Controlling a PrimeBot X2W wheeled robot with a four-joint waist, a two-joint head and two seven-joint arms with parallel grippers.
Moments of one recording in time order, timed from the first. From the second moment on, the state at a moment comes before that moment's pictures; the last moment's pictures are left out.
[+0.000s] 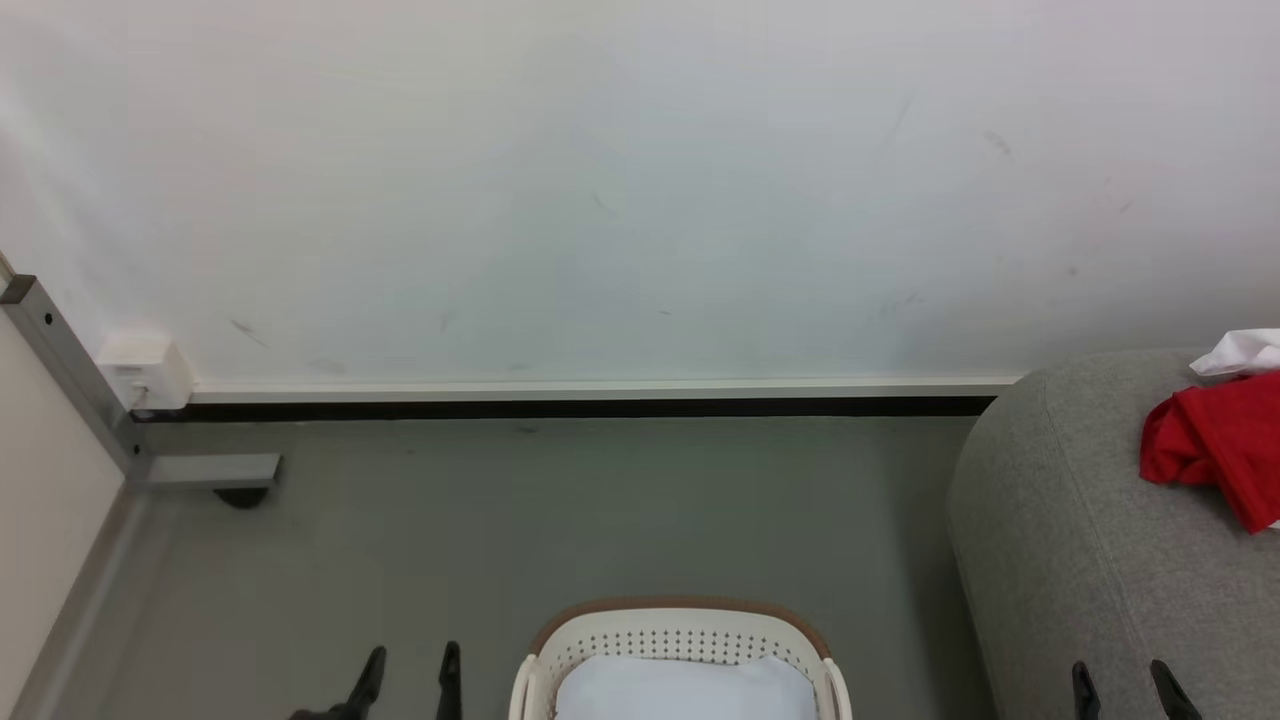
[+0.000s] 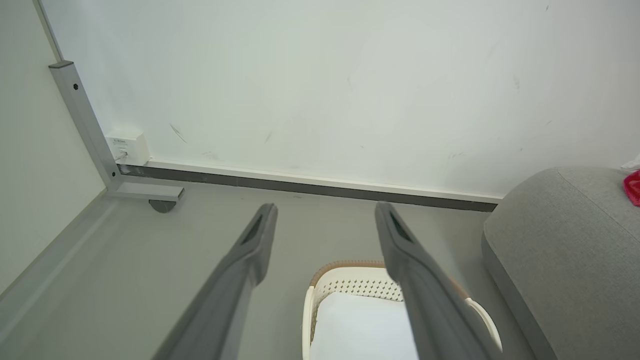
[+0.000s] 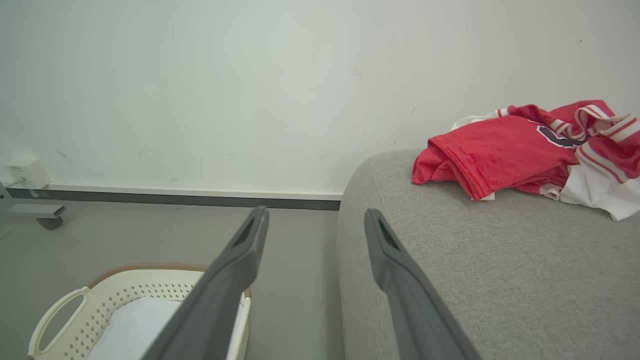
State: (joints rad) left arm 0.02 0.06 -0.14 0.32 -0.20 0.07 -0.26; right arm 0.10 -0.05 -0.10 0.30 0.10 0.13 -0.26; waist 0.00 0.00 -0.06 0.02
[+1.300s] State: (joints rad) left arm 0.00 0.05 -0.13 0.36 -0.19 0.04 -0.26; right arm 0.08 -0.05 -0.10 0.29 0.10 0.13 -0.26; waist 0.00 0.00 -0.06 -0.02
